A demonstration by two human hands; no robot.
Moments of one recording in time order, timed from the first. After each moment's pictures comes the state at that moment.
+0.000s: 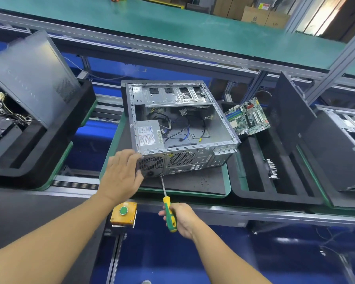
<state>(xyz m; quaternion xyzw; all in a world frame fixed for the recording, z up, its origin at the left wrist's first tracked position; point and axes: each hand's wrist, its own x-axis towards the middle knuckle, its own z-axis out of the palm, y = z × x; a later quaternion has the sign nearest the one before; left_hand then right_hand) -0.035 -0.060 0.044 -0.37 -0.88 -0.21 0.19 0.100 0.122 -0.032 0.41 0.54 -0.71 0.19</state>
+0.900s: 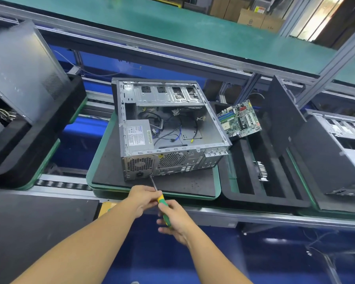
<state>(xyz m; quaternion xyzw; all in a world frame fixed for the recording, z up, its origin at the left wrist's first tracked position) 0.009 0.028 -0.012 0.16 -0.65 -0.64 -0.38 0.115 0.135 -0.022 0.36 0.56 -0.72 0.18</state>
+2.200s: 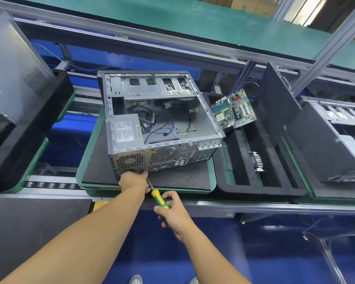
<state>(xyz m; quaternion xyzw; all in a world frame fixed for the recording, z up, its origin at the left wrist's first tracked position) -0.021 0.064 -0.024 0.32 -0.74 -0.57 -0.18 0.126 0.144 -0.024 0.32 0.63 -0.70 0.11</state>
